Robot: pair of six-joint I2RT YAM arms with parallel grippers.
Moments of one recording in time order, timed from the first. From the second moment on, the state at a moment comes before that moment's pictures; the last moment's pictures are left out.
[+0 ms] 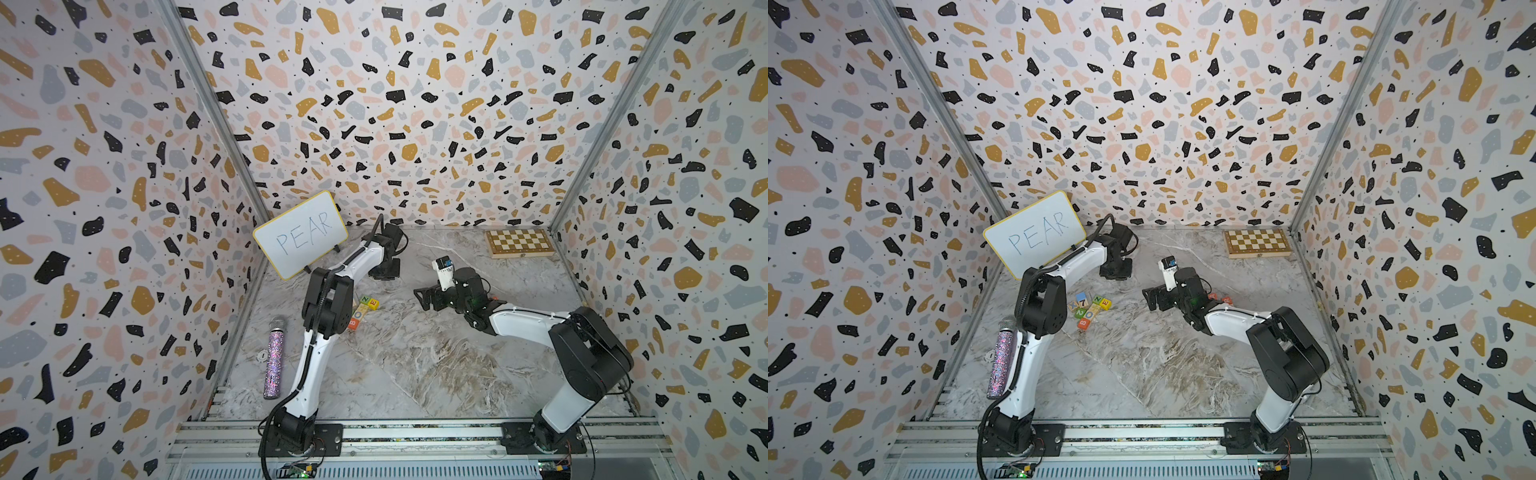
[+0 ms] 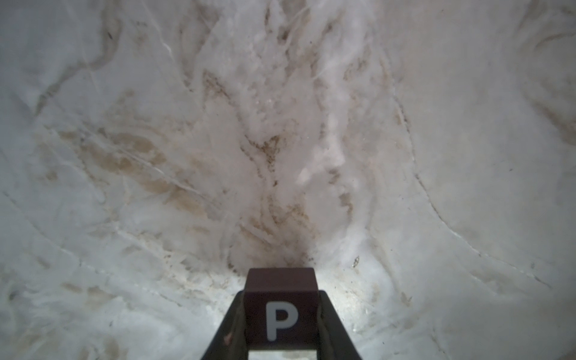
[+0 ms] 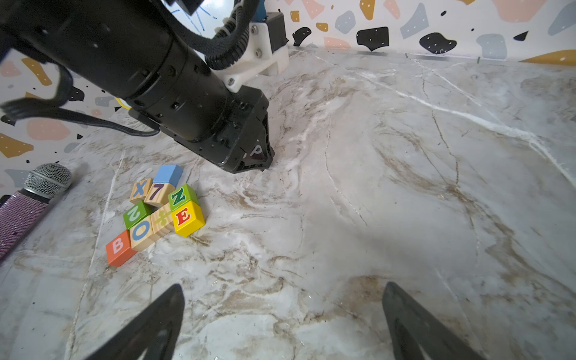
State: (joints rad) left arm -0.43 2.40 2.06 -0.93 -0.08 -0.36; right arm 0.61 1.68 0.87 0.33 -0.15 0.20
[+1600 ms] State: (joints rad) left arm -0.44 2.00 1.69 -0.65 -0.06 -0.34; right arm 0.61 1.68 0.85 0.35 -0.16 0.19
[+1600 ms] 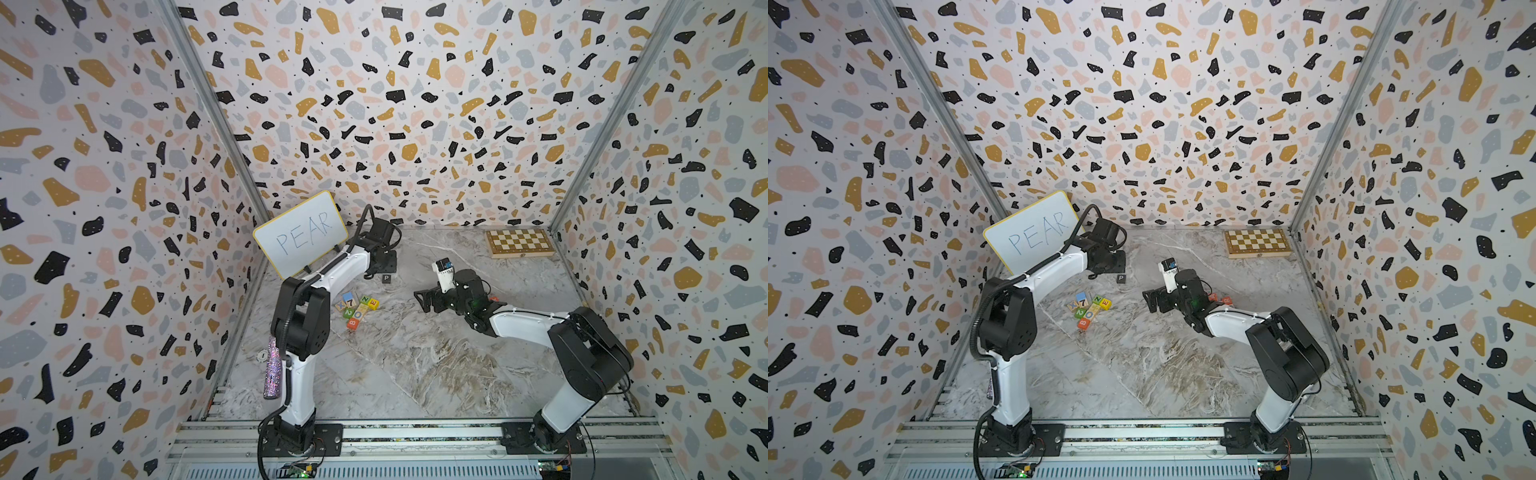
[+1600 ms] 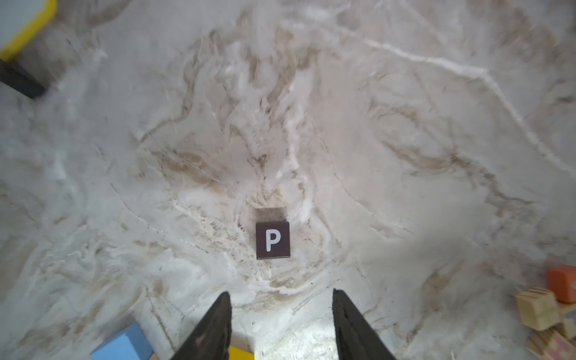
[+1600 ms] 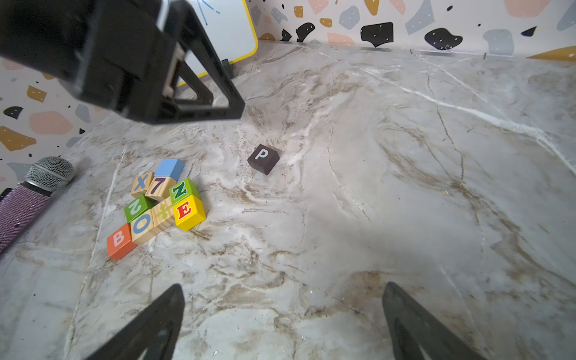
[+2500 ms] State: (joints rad) left arm -0.44 1.70 1.22 -0.64 0.07 -0.10; right arm 0.76 1.56 0.64 0.46 -0.21 0.10
